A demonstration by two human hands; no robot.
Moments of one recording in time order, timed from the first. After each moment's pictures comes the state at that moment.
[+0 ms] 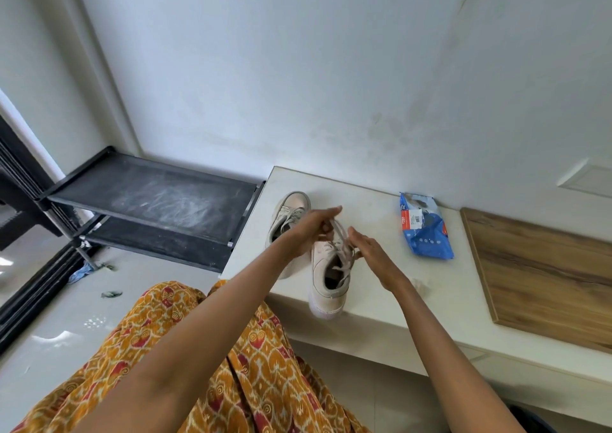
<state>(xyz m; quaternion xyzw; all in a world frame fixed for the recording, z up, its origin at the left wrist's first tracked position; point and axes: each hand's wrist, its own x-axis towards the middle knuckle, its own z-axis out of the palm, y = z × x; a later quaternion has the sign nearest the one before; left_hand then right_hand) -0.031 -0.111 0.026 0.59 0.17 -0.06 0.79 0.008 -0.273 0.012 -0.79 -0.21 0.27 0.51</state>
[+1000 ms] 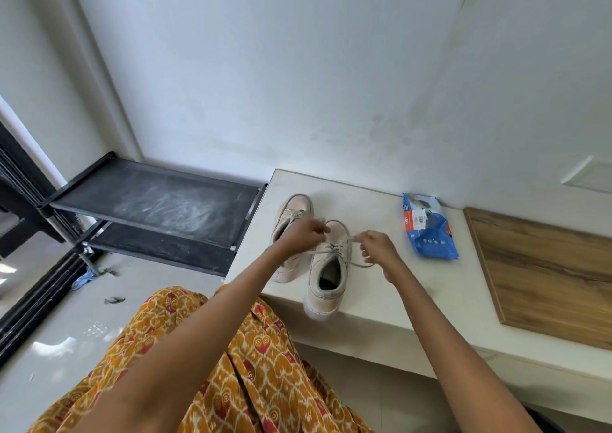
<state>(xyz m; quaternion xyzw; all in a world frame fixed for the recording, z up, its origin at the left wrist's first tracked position) -0.039 -0.086 0.007 0.88 0.09 -0.05 0.46 0.037 -0.266 -0.003 -0.86 -0.06 0.22 0.45</state>
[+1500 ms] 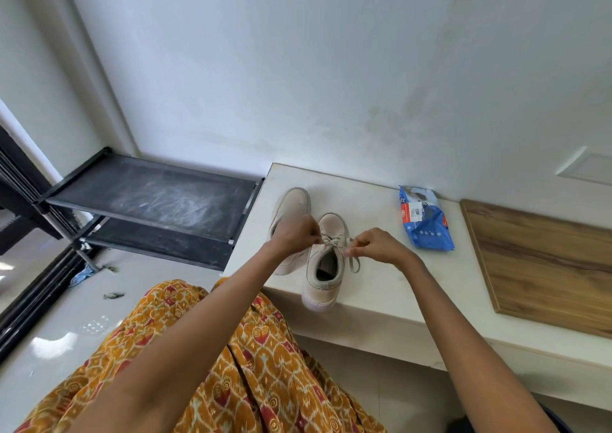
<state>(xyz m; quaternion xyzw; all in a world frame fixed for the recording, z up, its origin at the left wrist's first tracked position) -0.040 -0.085 -0.002 0.97 0.05 0.00 0.23 0.033 -0.282 0.020 -0.89 -0.27 0.29 0.24</state>
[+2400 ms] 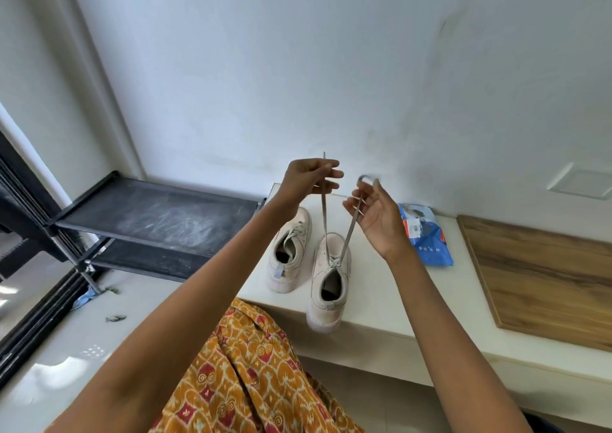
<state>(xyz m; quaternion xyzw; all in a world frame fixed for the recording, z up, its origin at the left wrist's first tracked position) -0.033 -0.076 0.129 0.67 0.04 0.12 0.73 0.021 -0.241 0.095 -0.42 -0.10 0.27 0.86</state>
